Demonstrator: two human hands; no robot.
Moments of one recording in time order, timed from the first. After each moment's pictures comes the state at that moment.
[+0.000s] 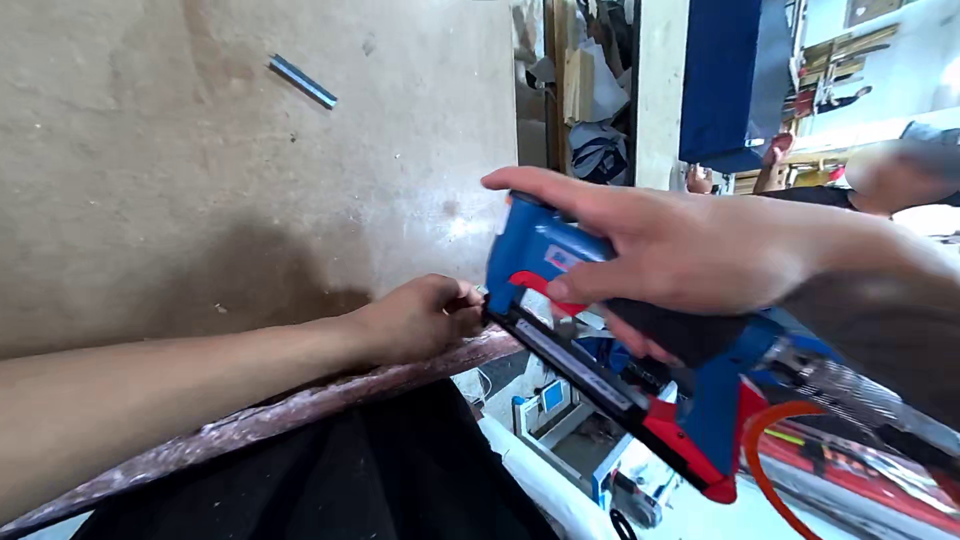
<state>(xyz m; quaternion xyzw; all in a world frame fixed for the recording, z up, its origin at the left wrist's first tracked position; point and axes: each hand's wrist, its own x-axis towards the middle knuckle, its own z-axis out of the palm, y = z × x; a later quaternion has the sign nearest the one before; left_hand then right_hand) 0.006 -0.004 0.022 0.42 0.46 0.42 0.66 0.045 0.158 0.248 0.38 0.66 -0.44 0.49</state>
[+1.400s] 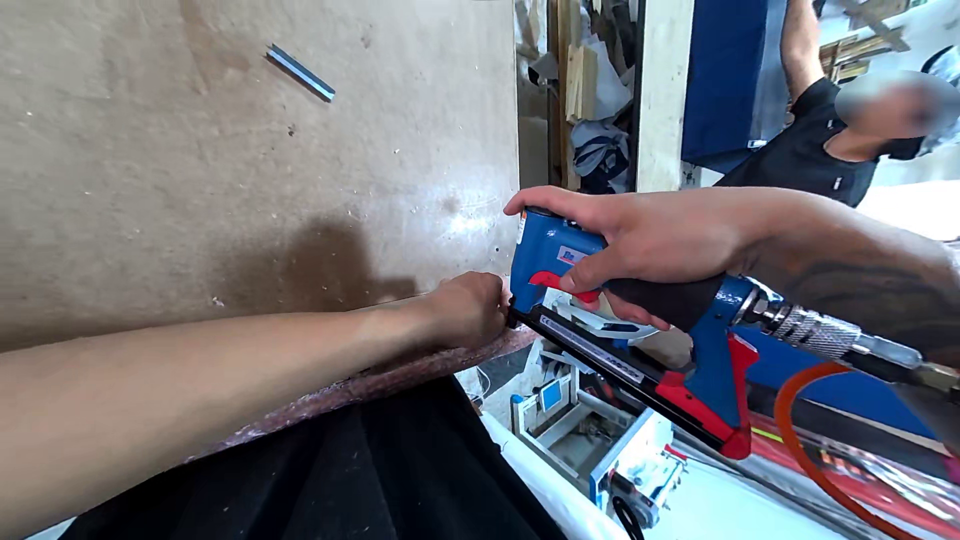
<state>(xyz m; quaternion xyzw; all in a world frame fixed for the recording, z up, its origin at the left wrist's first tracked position) 0.042 0.051 0.032 0.52 0.55 0.25 0.61 0.052 0.191 0.229 0.41 0.61 -0.40 0.55</state>
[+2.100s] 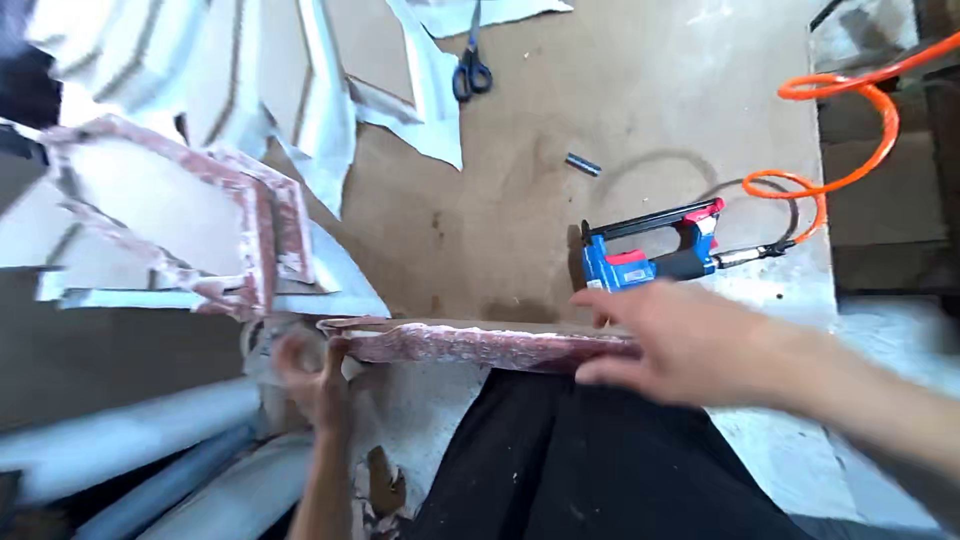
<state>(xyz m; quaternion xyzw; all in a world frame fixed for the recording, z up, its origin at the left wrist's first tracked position) -0.039 -0.396 0.004 0.04 0.88 0.47 -0.08 0.090 0.063 0.110 -0.07 0.94 -0.25 0.22</state>
